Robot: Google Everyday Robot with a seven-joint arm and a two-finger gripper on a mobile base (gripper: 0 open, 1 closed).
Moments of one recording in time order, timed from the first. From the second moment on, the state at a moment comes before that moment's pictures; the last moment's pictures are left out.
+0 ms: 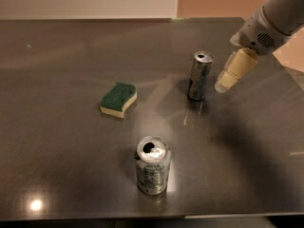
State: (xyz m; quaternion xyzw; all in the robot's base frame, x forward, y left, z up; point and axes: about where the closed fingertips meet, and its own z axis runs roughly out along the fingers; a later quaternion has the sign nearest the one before) arm 0.568 -0.195 0.932 -0.54 0.81 0.07 0.24
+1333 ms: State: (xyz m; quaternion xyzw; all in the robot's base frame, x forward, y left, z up) arm 0.608 -0.160 0.908 -0.51 0.81 0.12 0.28
